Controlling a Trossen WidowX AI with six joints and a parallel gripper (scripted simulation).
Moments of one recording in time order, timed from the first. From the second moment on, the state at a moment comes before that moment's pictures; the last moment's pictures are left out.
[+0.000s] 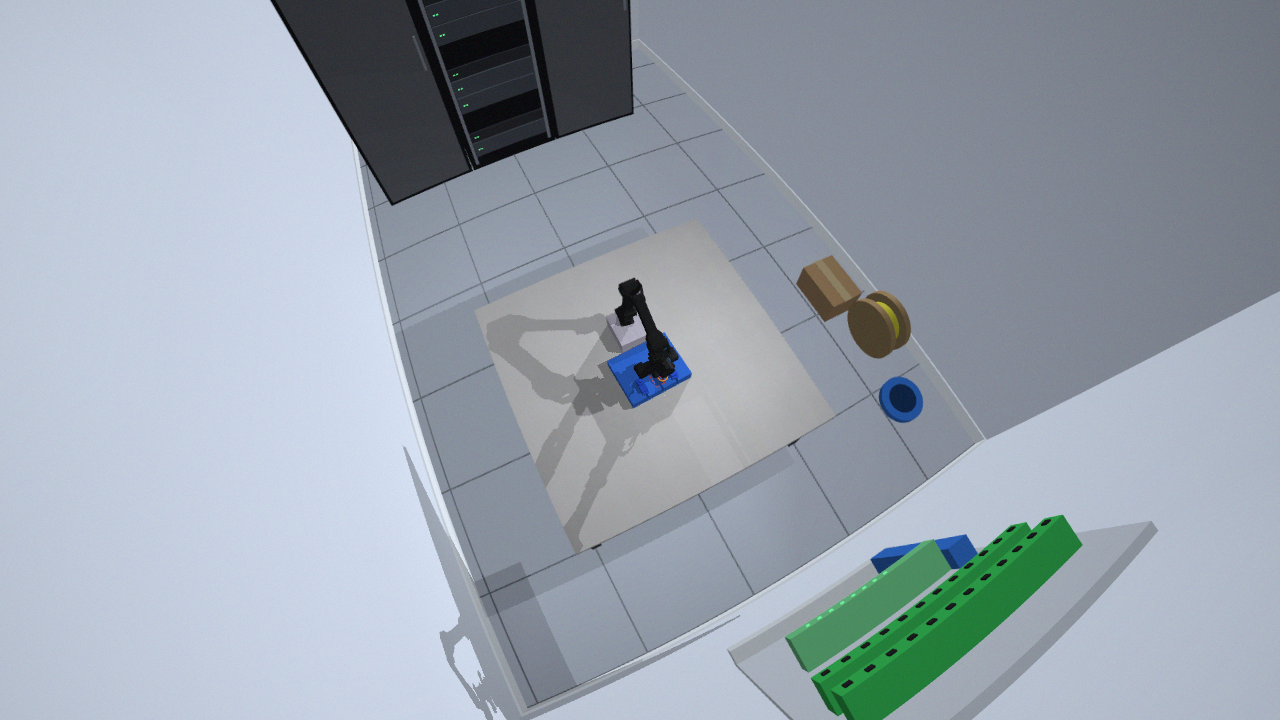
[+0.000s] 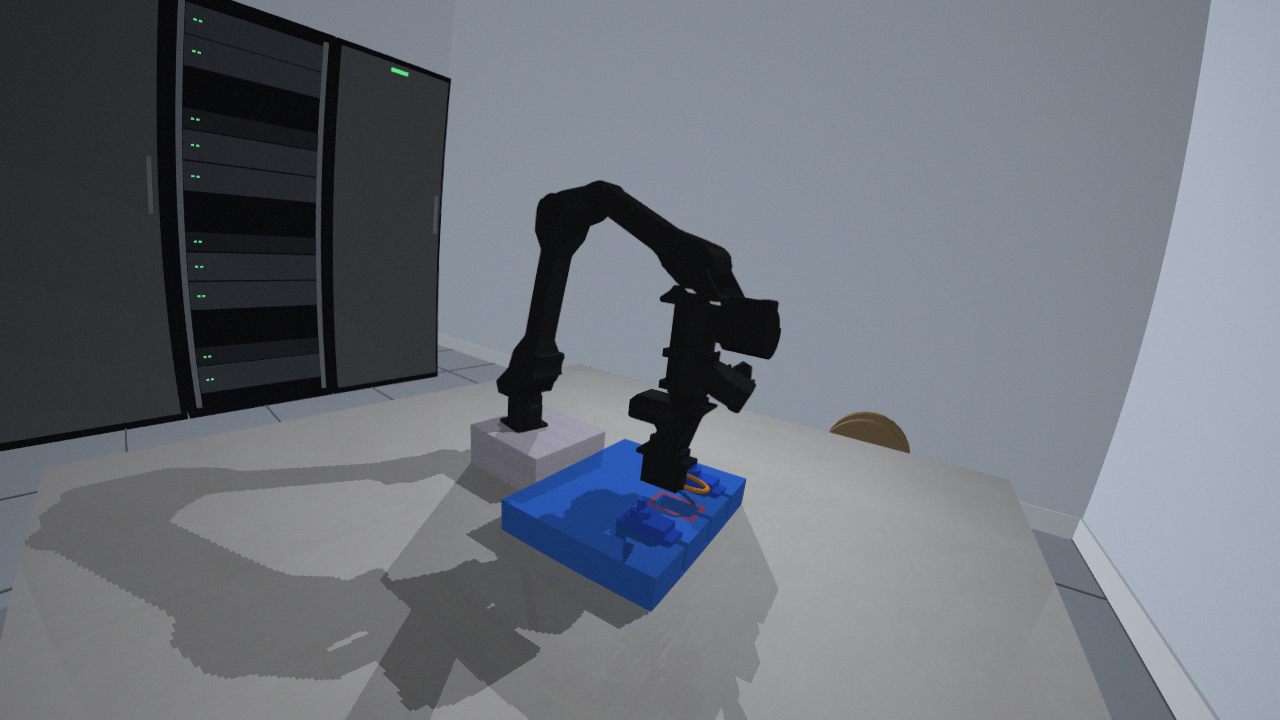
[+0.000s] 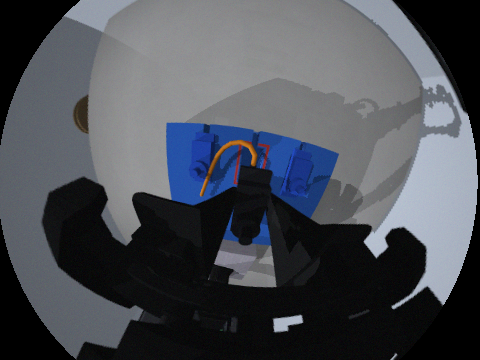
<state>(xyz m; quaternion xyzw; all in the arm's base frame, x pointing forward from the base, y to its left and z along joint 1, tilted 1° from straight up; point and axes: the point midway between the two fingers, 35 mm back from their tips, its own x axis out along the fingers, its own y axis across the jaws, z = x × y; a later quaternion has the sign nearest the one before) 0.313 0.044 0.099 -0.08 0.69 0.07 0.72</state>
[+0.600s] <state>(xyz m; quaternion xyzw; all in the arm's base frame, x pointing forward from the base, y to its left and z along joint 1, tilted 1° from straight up) 0.337 0.049 0.092 -0.08 0.68 0.07 0.72</state>
